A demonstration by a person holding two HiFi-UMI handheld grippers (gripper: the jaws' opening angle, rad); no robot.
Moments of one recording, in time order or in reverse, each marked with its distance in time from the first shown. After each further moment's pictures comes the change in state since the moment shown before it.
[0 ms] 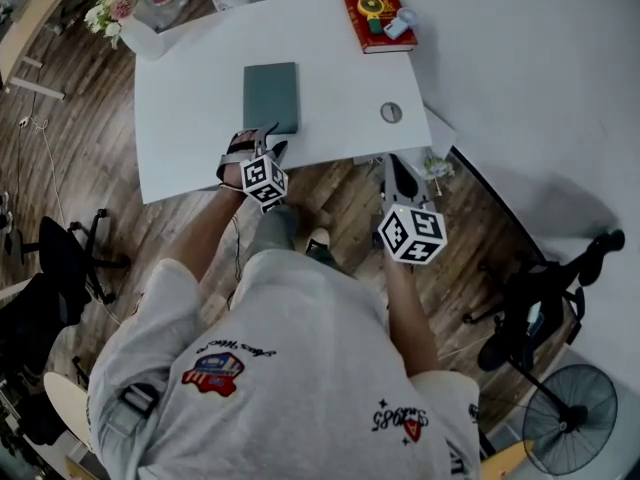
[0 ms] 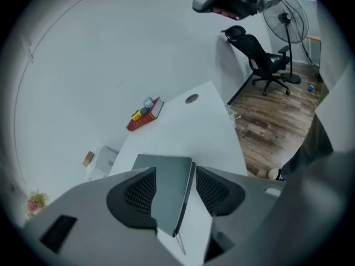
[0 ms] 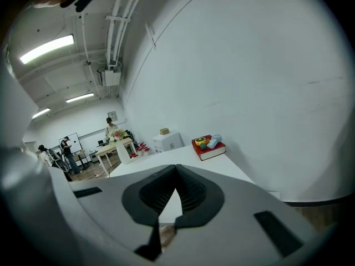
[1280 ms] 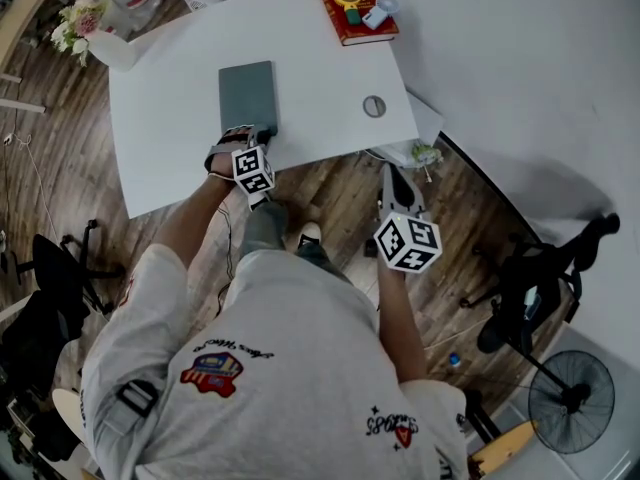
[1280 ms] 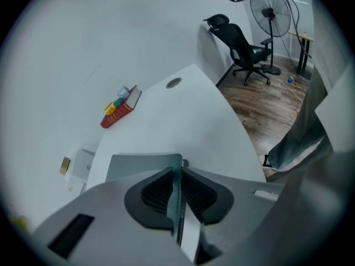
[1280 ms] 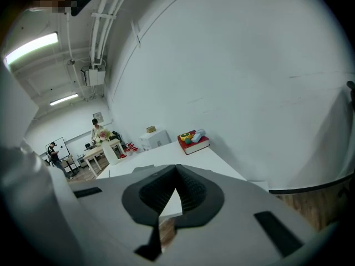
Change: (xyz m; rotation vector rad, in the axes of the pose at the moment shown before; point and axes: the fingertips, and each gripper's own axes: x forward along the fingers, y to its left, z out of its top) left arm 0.066 -0.024 -0.010 0.127 0.071 -0.193; right arm -0.007 -0.049 -0.021 0.081 0.020 -0.126
